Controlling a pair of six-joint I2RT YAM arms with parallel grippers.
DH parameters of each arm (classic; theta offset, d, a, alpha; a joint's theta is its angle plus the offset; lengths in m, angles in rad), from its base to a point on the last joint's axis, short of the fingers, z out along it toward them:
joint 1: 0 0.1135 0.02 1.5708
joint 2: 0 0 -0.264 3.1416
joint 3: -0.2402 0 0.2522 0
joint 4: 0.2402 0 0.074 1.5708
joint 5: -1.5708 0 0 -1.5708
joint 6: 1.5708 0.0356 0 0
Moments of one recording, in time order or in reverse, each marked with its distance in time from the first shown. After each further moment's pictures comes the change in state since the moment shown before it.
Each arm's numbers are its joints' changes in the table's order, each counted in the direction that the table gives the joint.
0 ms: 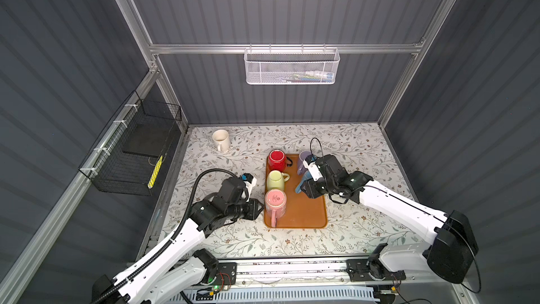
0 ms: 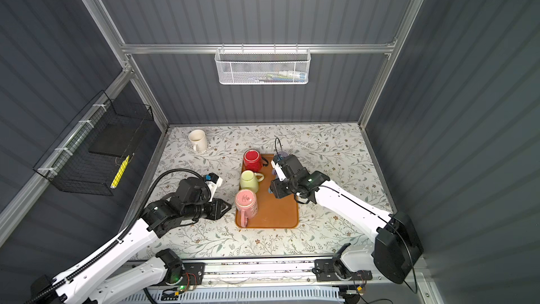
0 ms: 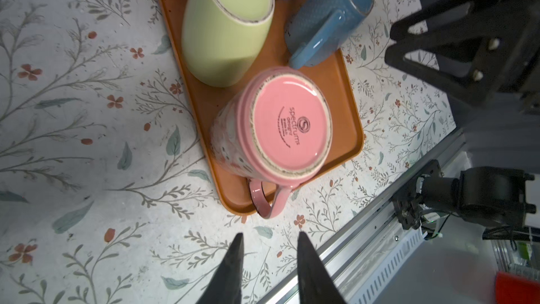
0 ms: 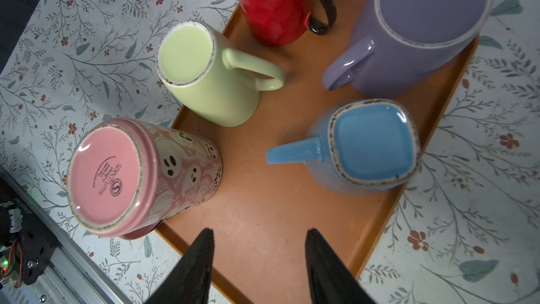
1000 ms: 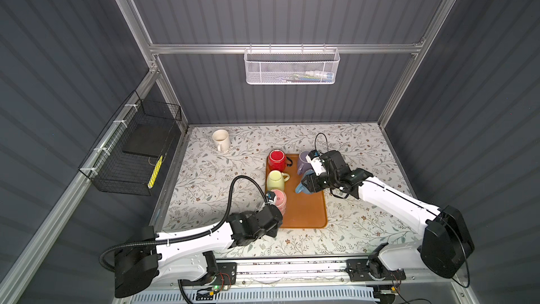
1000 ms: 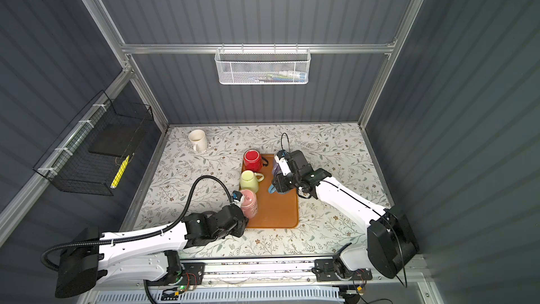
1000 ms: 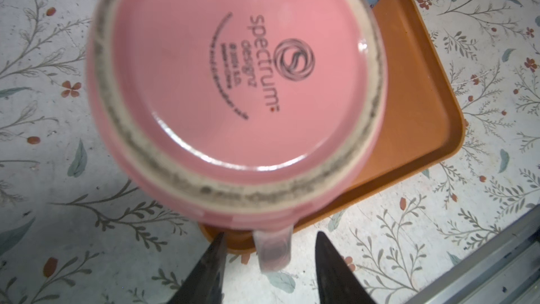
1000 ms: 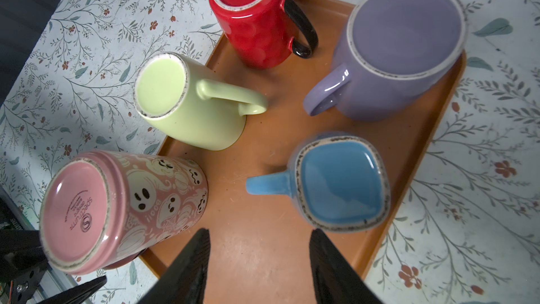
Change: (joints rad) left arm -0.421 -0.276 0.143 -0.322 0.499 -0.190; right arm -0.094 -0.030 0.028 -0.111 0.075 -0.045
